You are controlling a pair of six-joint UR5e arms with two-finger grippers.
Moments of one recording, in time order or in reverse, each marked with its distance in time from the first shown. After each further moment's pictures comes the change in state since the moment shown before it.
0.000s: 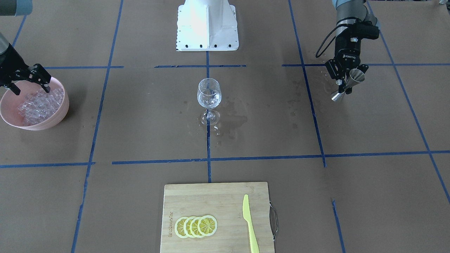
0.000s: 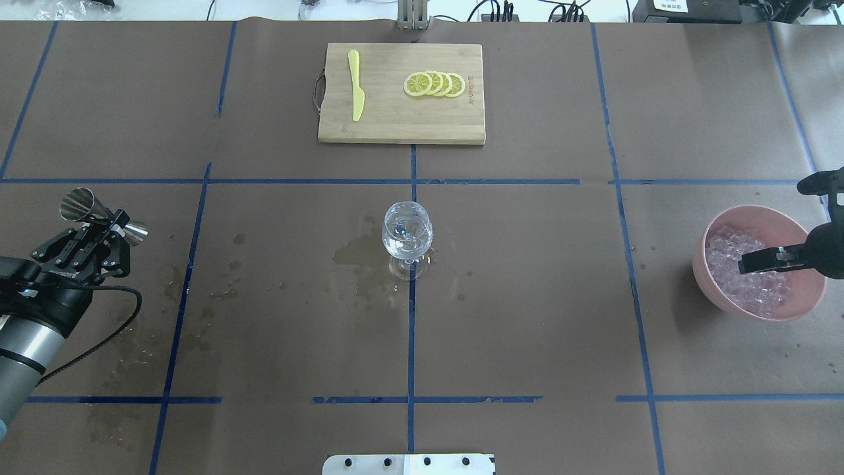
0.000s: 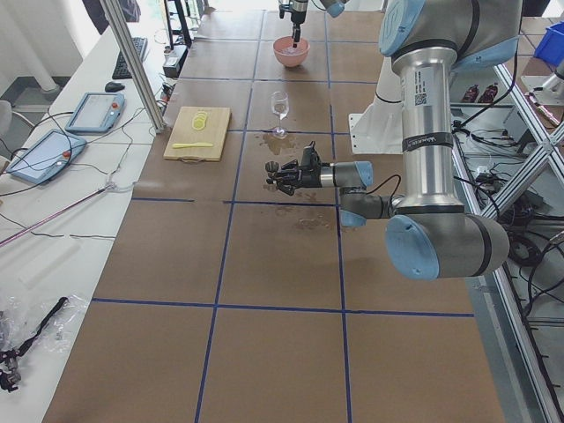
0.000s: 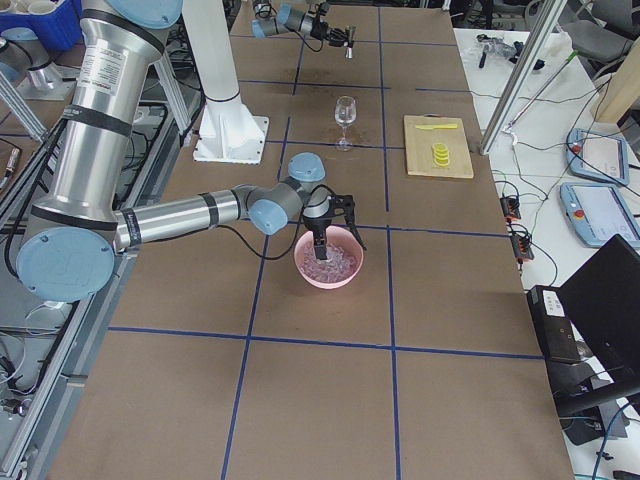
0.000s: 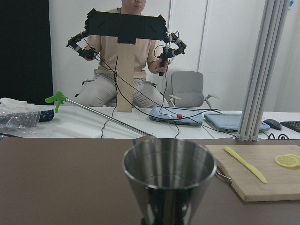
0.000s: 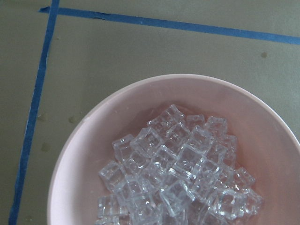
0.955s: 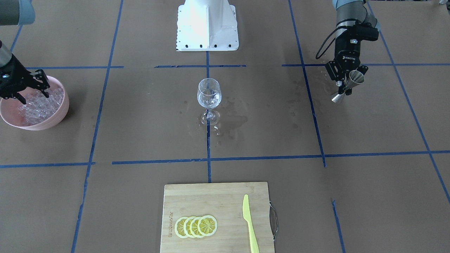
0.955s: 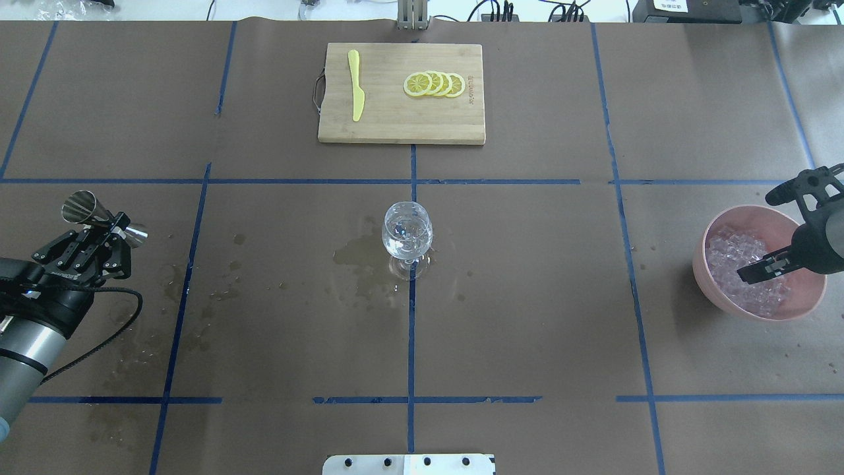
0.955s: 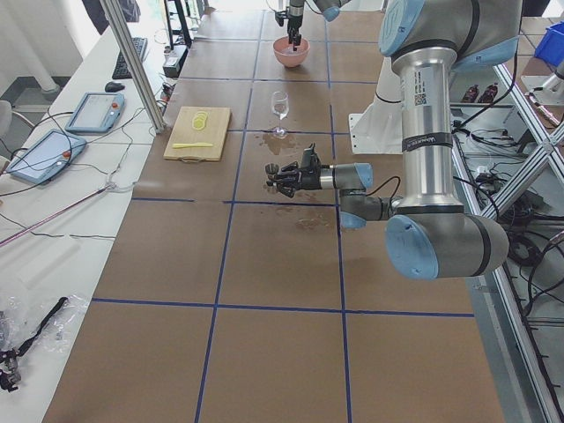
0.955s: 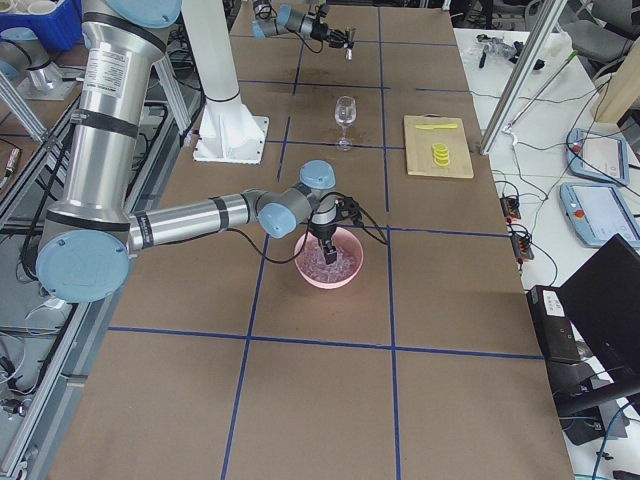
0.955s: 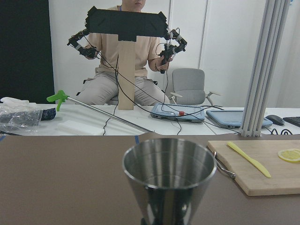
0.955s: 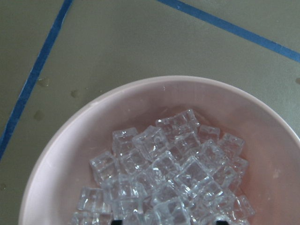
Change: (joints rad) left arm 0.002 -0.002 0.016 -0.002 -0.001 0.000; right arm 0.019 0.057 -0.061 -0.062 0.038 -0.296
